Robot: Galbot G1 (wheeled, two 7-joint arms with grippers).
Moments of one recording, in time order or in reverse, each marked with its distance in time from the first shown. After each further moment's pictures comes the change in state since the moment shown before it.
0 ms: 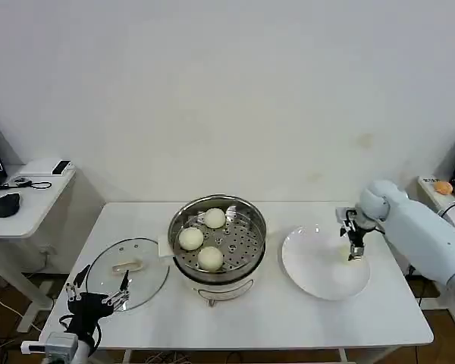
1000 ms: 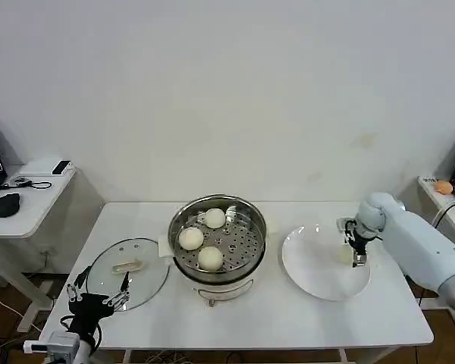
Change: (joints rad) left arm -0.006 -0.001 0.001 0.012 0.012 0.000 0.004; right arm -0.057 0.033 0.044 -0.075 -0.079 0.007 0.043
